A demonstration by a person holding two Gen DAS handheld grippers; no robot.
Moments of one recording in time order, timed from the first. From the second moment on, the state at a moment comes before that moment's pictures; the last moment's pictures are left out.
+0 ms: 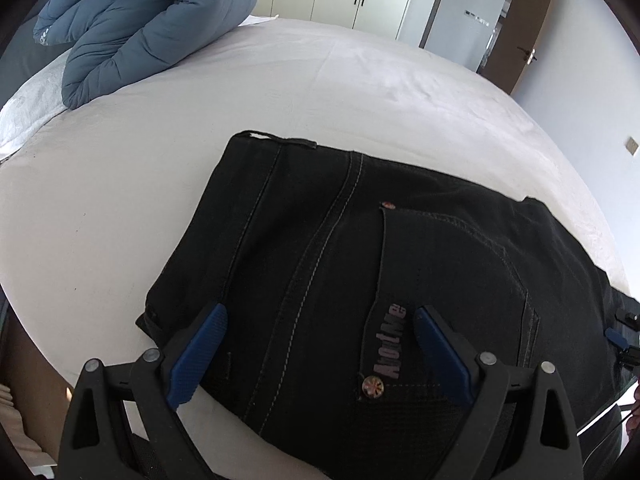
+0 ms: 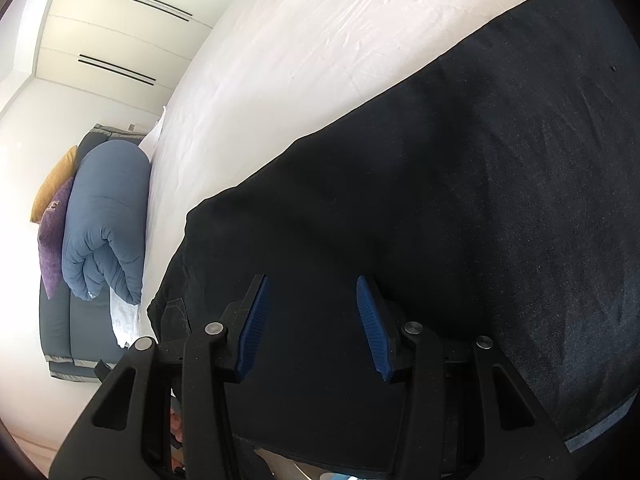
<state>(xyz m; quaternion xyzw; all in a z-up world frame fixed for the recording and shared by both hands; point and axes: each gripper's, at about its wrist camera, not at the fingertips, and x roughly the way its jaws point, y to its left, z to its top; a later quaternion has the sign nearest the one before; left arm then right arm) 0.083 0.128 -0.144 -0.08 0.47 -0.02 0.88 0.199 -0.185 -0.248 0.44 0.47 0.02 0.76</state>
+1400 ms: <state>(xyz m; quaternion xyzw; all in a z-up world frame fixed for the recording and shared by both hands) 0.114 -0.024 -0.107 0.02 0.50 -0.16 0.85 0.055 -0.399 -0.232 0.55 0.27 -0.03 0.79</state>
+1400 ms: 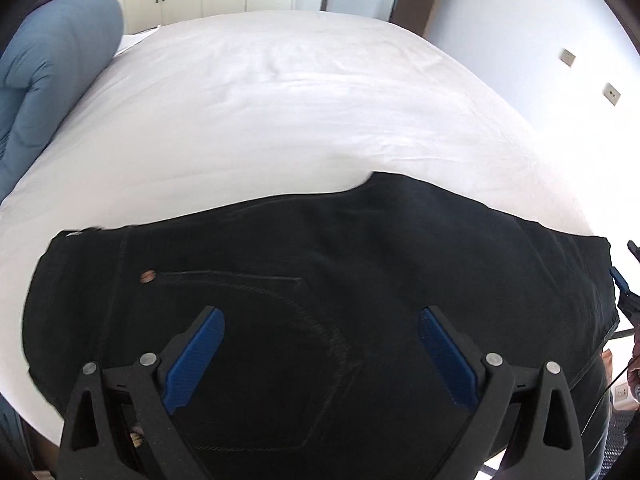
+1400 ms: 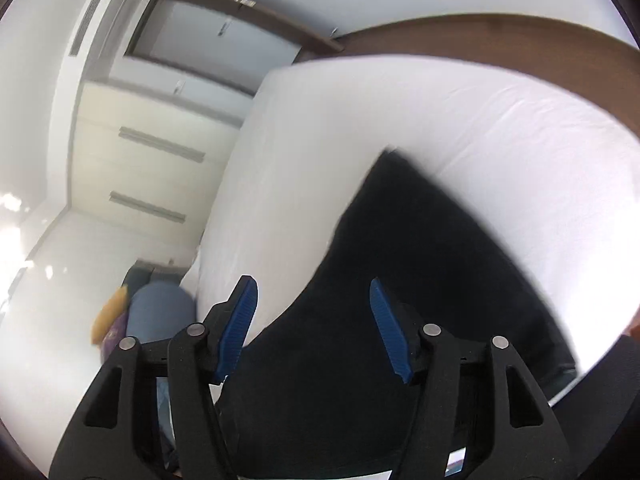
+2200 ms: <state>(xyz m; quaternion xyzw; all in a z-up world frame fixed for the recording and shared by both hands) 0.137 -0.084 -0.141 0.01 0.56 -0.19 0.81 -0.095 -0.450 -0.286 0.65 0.22 -0.10 0.72</state>
